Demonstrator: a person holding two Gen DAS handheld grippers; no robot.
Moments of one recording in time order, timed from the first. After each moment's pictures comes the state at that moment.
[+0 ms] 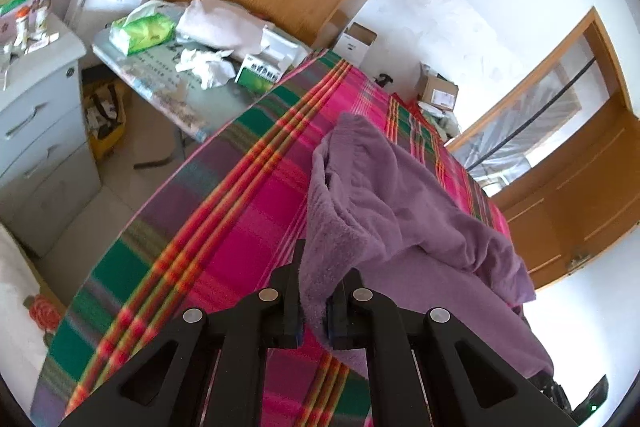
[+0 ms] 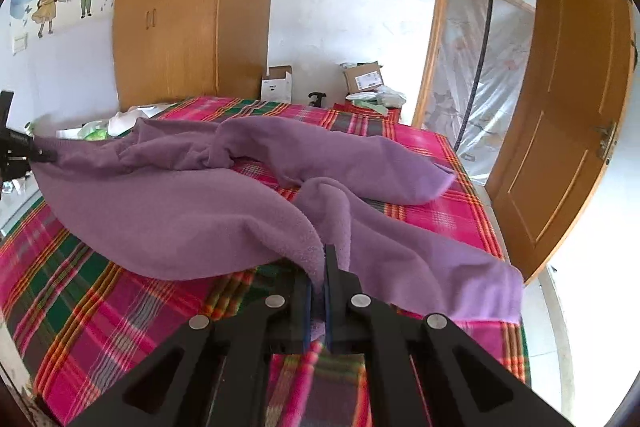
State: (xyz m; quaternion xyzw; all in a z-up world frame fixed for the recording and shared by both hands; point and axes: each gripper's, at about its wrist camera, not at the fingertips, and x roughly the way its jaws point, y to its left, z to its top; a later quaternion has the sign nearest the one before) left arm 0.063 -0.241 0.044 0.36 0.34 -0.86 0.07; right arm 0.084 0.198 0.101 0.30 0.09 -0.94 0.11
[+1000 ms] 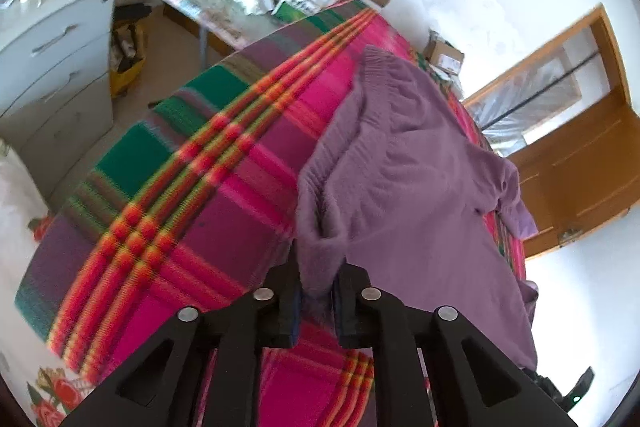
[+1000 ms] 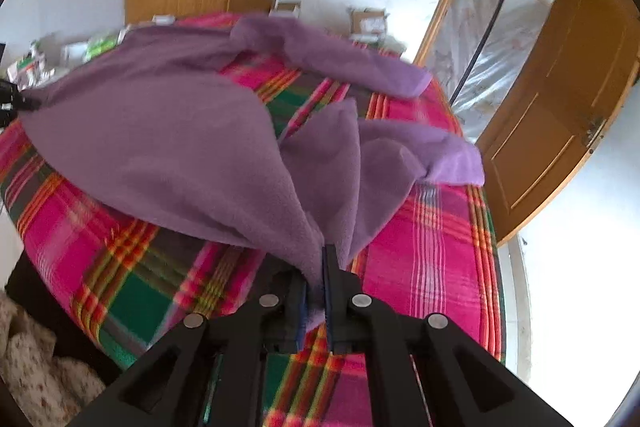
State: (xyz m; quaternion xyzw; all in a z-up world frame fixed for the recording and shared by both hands) left arm 0.167 -0.246 -0.016 0.42 0.36 -0.83 0.04; right arm 0.182 0.222 0.060 0.40 0.19 -0.89 0.09
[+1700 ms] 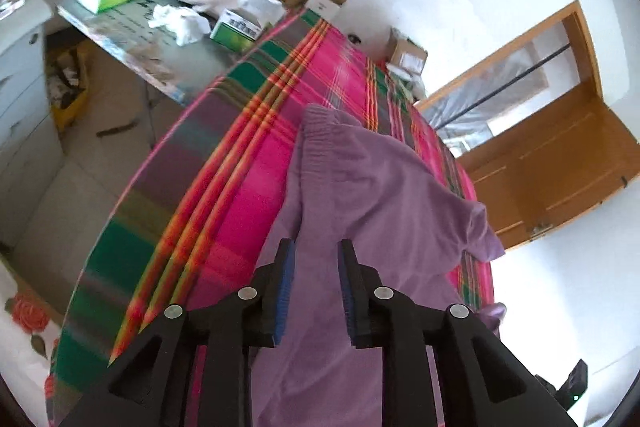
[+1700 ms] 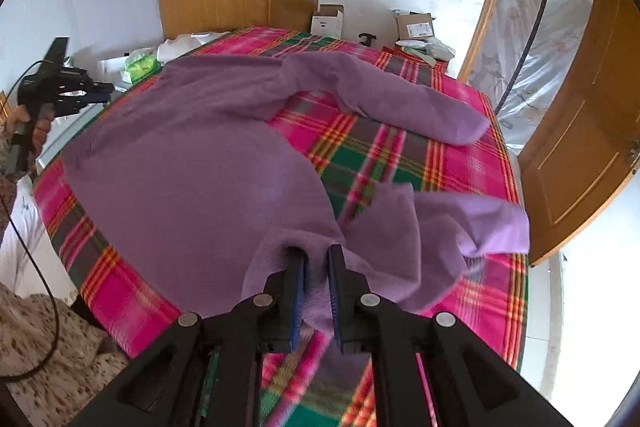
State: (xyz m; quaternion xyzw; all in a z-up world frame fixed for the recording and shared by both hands) left arm 0.043 -0.273 0.015 0.42 0.36 -0.84 -0.04; right arm 0.127 0.174 0.115 0.43 0.16 -0.87 0.18
